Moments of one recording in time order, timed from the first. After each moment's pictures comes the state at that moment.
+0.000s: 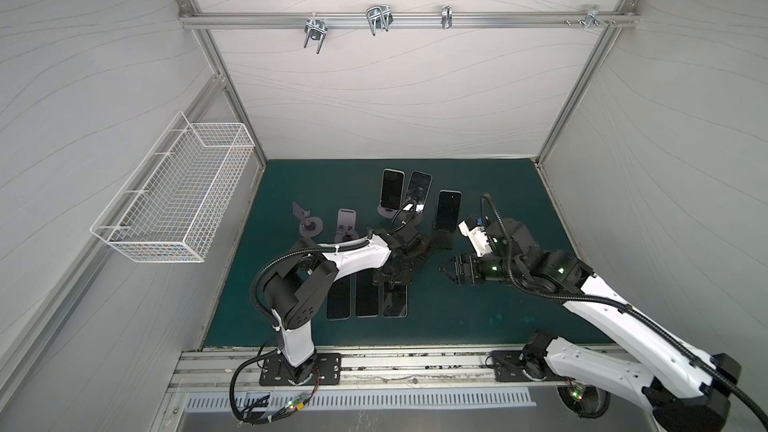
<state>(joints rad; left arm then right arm) -0.79 1.80 1.11 -0.77 0.01 -0.79 0.80 0.93 0.96 -0.81 -0.26 0.55</state>
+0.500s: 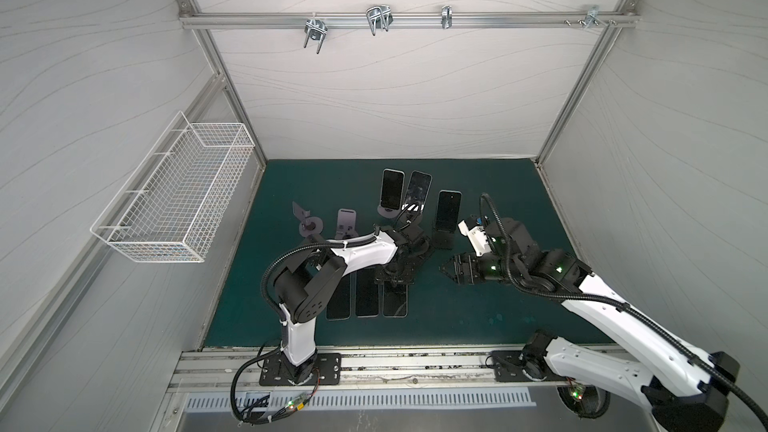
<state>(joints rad) -0.79 1.86 1.19 -0.84 0.00 -0.79 0.80 0.94 0.96 -0.80 -0.25 0.54</state>
